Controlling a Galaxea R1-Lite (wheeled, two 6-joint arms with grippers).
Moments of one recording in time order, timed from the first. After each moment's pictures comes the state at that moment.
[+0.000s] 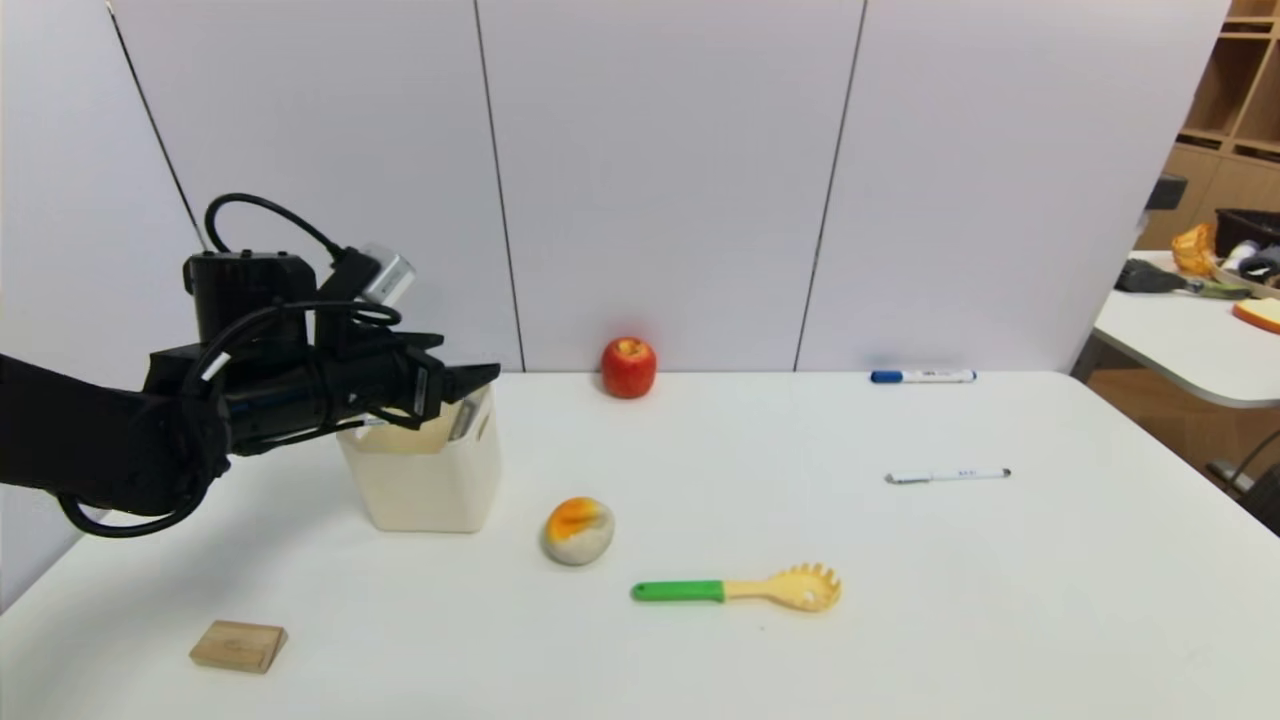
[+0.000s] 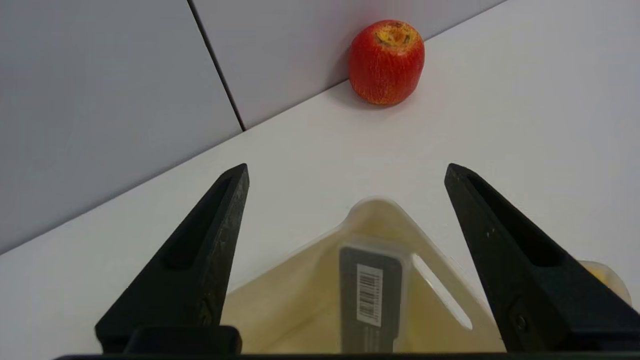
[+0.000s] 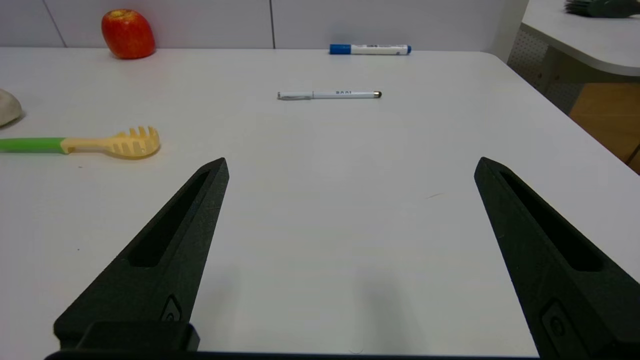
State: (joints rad) left arm -0.17 1.79 -0.89 -0.65 -0.37 0.18; right arm 0.00 0.00 0.00 -0.01 0.01 -0.01
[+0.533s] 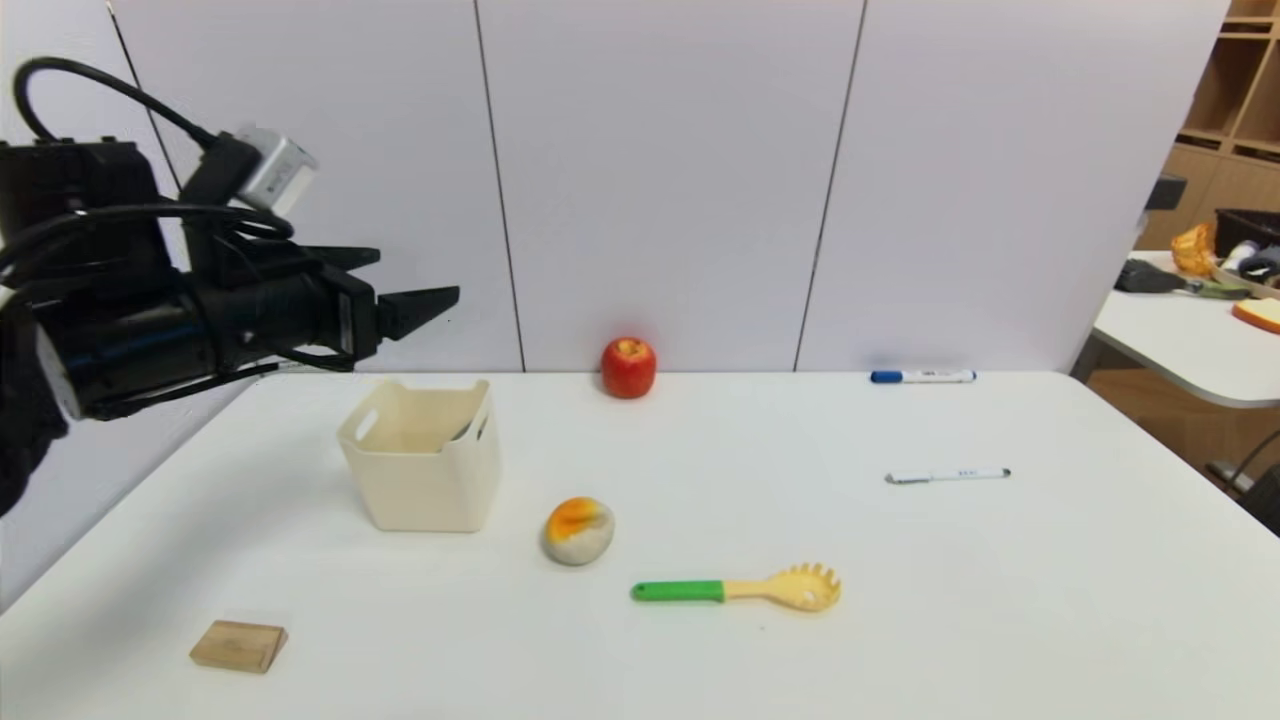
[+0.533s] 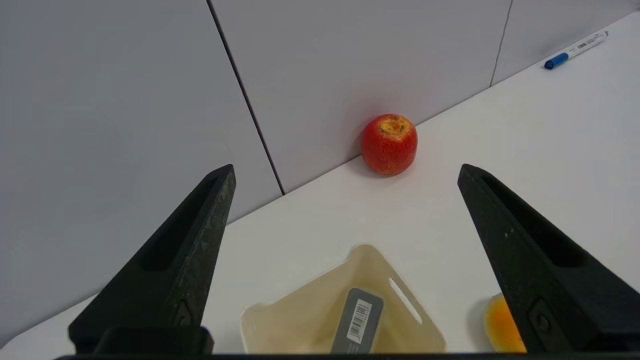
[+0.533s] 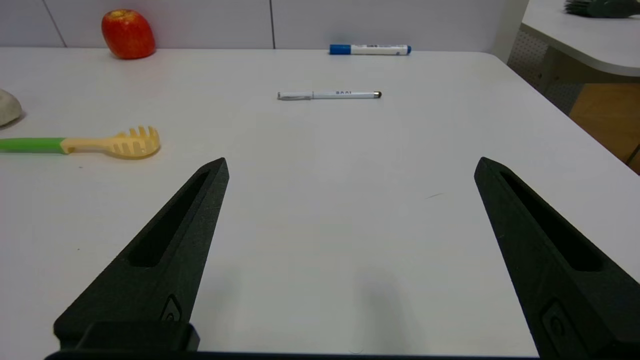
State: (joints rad) left arm -0.17 1.54 -0.93 -0.53 -0.33 0.19; right arm 0.00 0.00 0.00 -0.01 0.01 -0.01
